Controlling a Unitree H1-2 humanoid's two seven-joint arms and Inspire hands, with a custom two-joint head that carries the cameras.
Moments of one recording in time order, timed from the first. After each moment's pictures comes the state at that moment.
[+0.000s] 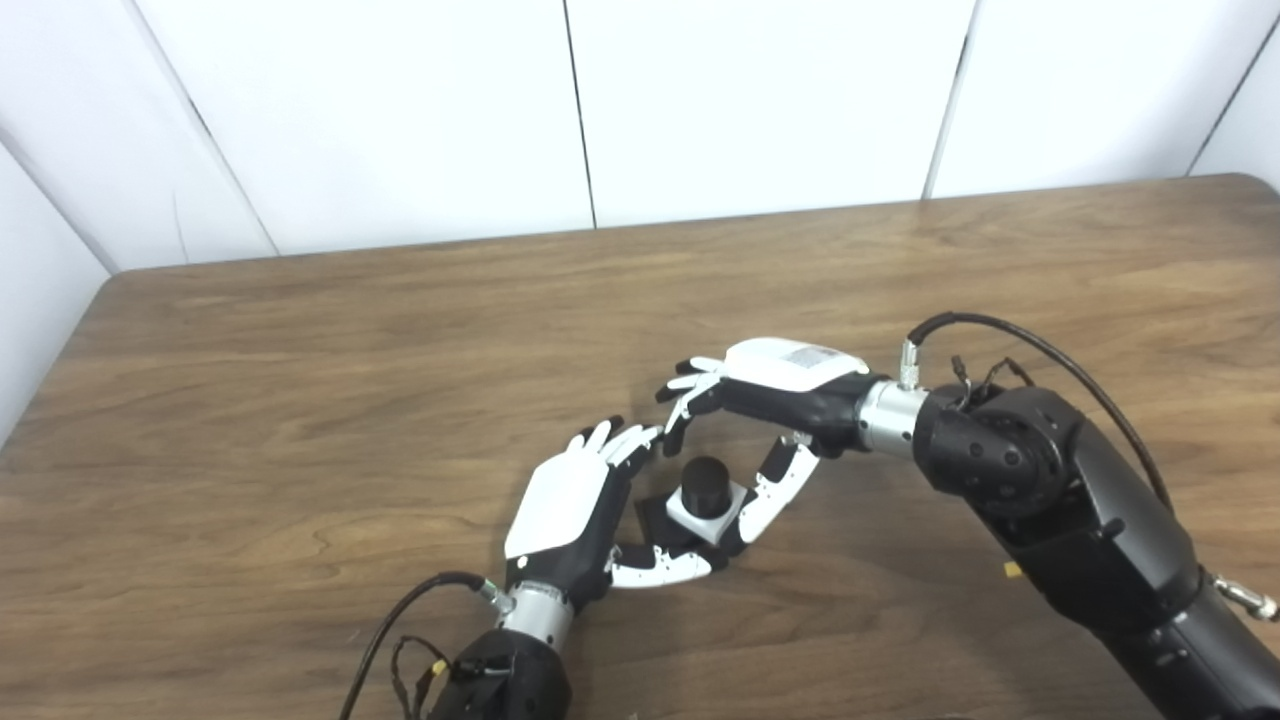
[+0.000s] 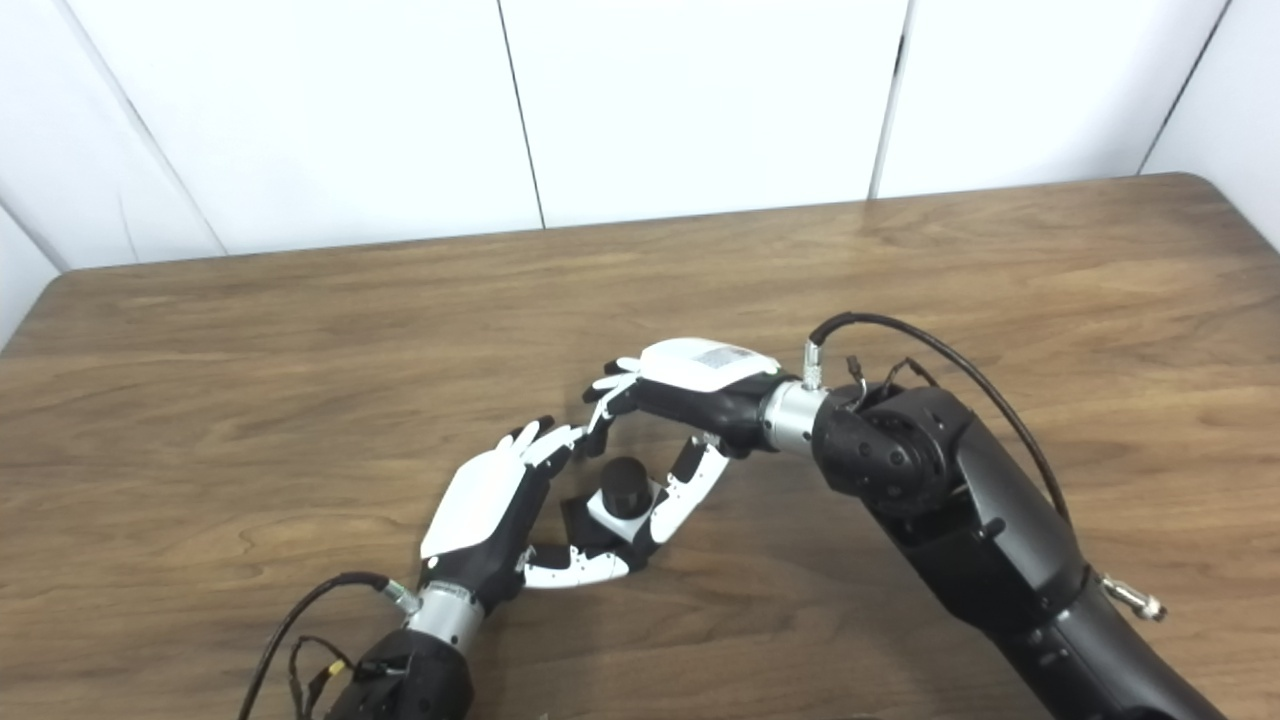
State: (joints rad) left arm 0.01 0.04 -0.41 -0.24 0.90 0.26 -0.14; right arm -0.47 -0.40 0.43 -0.28 -0.60 0.18 0.78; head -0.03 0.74
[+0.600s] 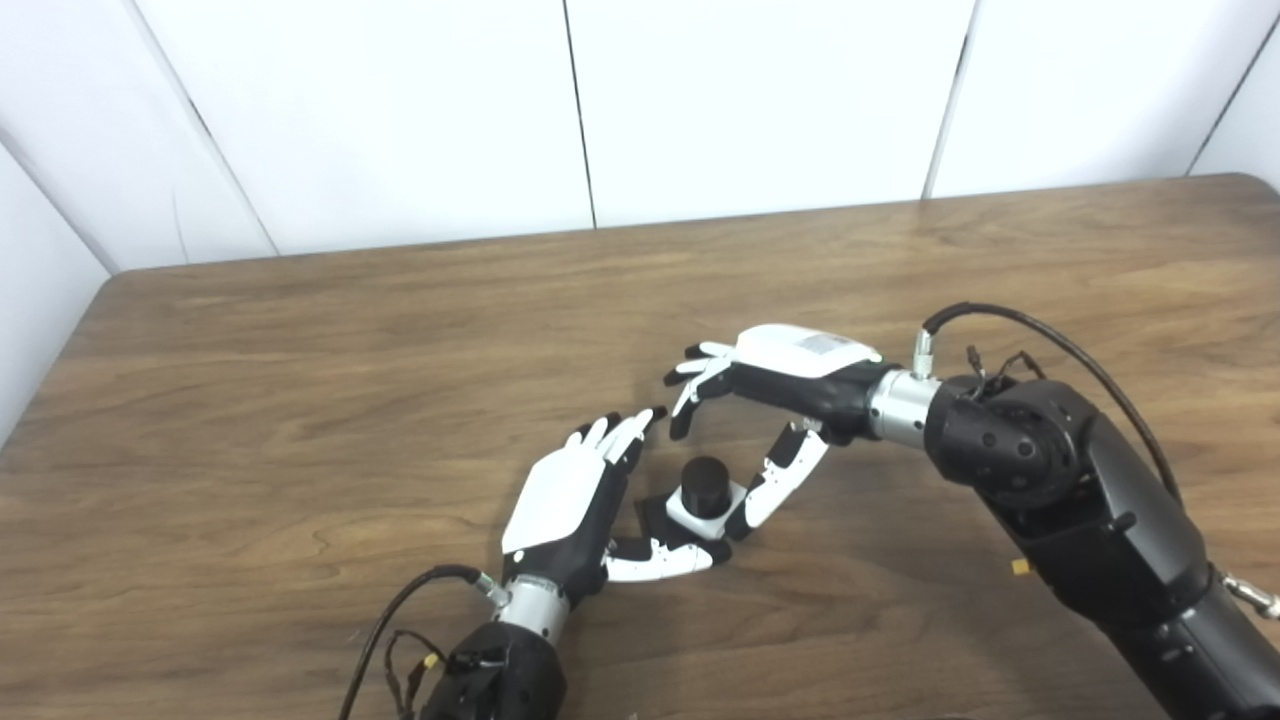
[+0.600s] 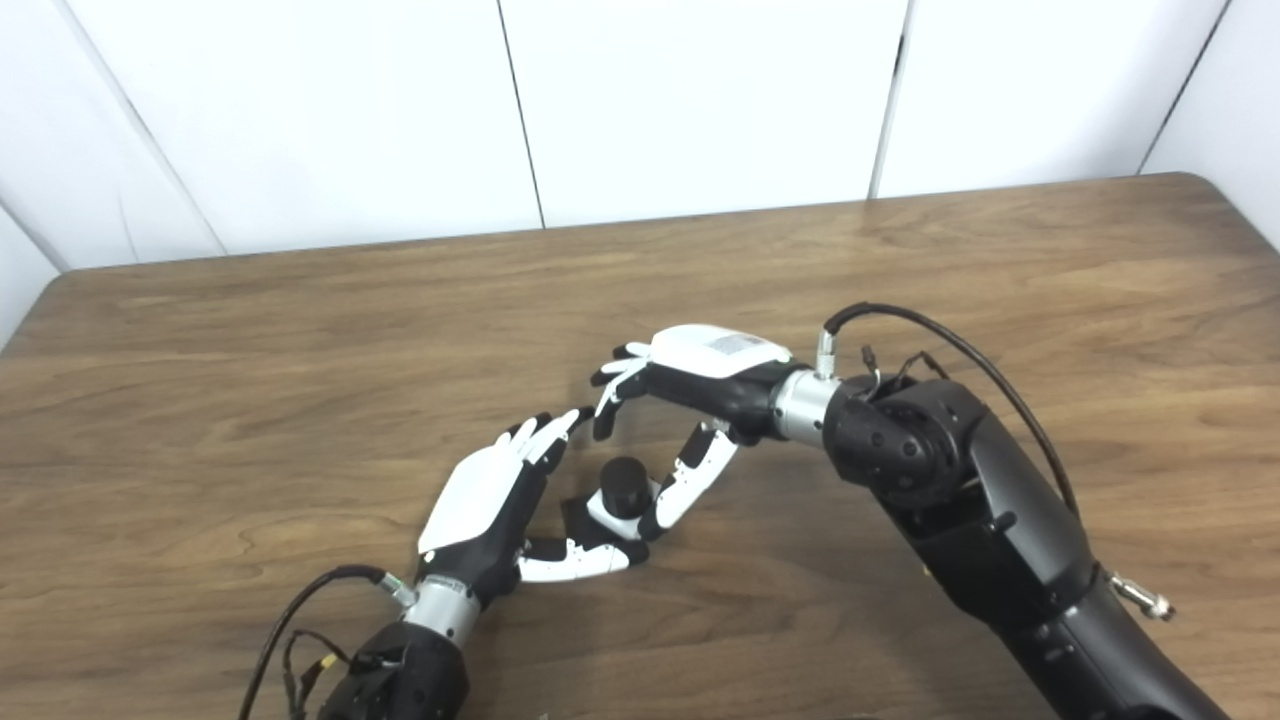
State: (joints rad) left arm 0.00 0.05 -0.39 -0.26 0.89 0.26 -0.17; right arm -0.47 -0.41 0.38 -0.28 -0.59 0.18 0.77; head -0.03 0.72
